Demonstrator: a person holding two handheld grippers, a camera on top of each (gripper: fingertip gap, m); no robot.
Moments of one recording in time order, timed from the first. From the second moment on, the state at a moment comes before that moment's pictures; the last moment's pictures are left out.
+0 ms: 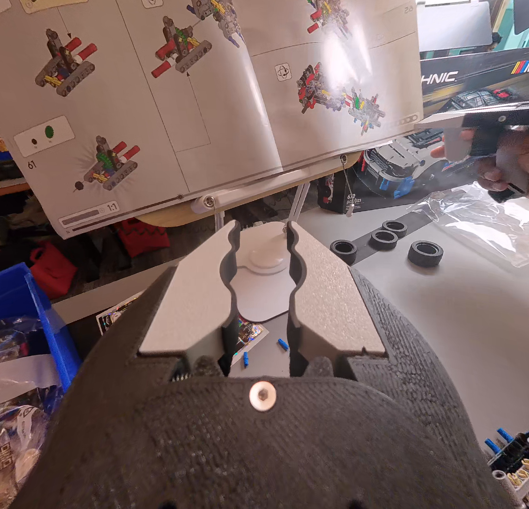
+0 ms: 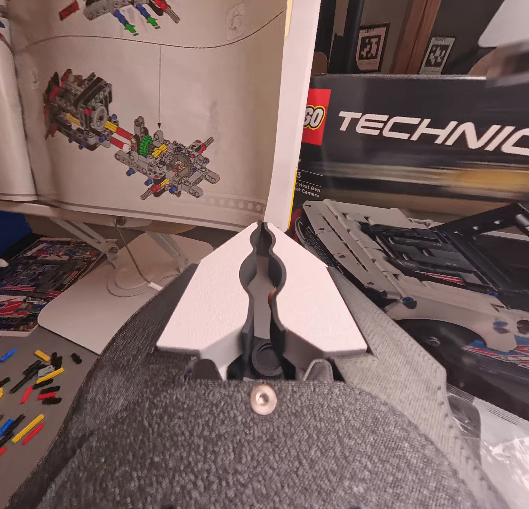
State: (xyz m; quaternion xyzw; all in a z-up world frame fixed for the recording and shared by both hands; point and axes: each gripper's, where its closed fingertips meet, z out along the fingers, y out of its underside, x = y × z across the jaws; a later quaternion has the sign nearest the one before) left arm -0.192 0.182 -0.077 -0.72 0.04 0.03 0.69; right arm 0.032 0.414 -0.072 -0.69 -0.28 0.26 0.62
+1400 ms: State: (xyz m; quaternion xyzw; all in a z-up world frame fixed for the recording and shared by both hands) left arm -0.125 0.056 -0.098 -0.74 0.14 -0.03 0.65; right arm 0.118 0.142 -0.090 -0.55 -0.37 0.39 0.64
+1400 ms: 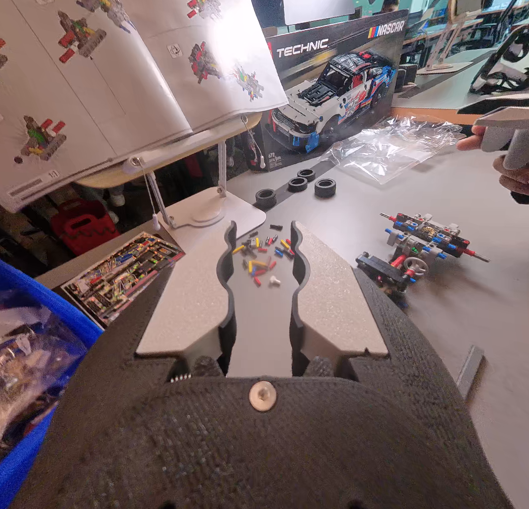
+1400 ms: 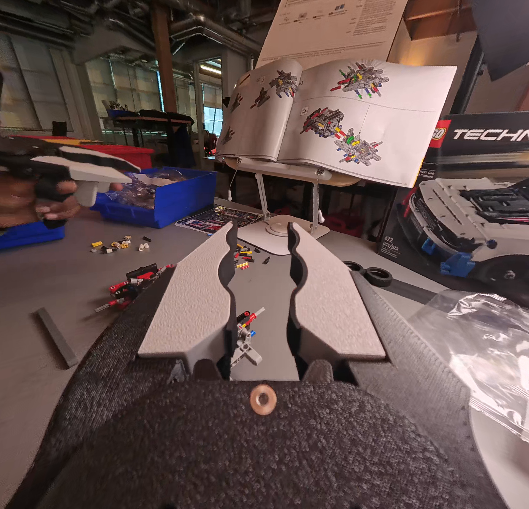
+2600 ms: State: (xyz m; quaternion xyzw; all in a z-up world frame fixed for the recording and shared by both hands) left arm -0.120 0.048 -0.140 -0.73 0.11 -0.06 0.67; right arm -0.083 0.367 -0.057 -0.64 -0.33 0.30 0.62
